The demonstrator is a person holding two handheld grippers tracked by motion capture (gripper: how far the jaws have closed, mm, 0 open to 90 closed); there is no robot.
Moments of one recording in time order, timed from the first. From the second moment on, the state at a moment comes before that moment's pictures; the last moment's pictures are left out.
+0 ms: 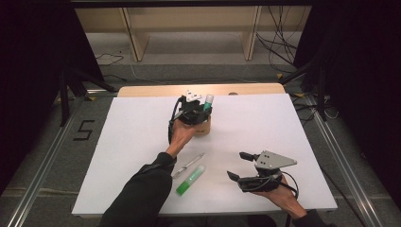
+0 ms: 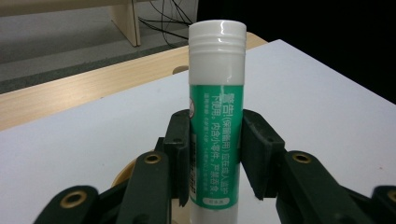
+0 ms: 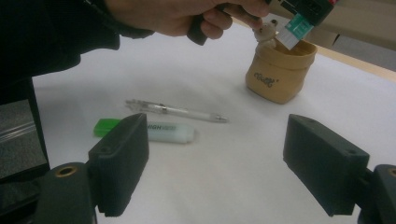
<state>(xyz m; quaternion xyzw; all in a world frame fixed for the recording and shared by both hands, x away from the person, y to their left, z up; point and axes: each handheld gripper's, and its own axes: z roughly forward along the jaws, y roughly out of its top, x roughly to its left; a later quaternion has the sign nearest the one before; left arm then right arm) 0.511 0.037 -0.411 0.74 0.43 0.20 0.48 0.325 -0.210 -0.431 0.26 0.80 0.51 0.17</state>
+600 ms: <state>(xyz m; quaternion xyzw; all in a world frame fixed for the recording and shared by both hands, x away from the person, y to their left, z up) 0.519 0.026 -0.418 0.73 0.46 0.22 0.46 0.324 -0.209 -0.431 0.25 0.80 0.51 0.17</state>
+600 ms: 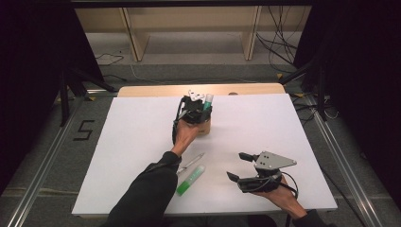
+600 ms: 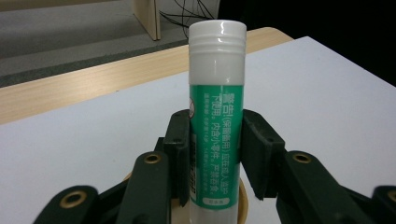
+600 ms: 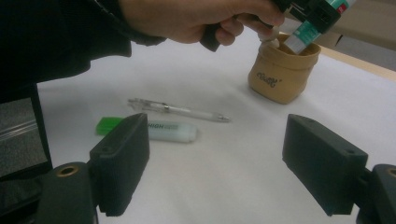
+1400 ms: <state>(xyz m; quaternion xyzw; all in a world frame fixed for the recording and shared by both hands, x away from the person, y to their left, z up) 0.516 0.018 -0.424 0.73 0.47 0.25 0.43 0.324 -0.209 -0.432 0.25 0.81 0.51 0.16</state>
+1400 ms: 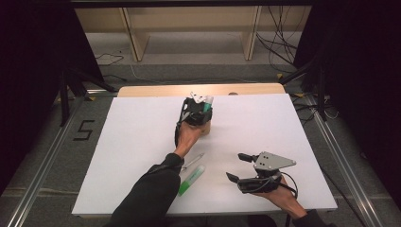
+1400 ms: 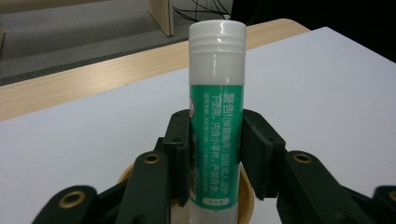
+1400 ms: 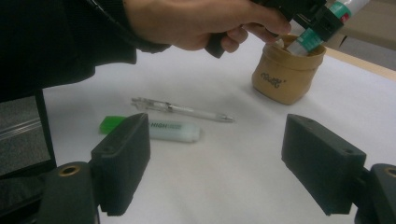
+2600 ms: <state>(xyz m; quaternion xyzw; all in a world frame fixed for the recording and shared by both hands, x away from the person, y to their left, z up) 0.465 0.058 -0.387 0.80 0.41 0.14 0.41 0.324 -0.209 -0.432 0.25 0.80 0.51 0.16</state>
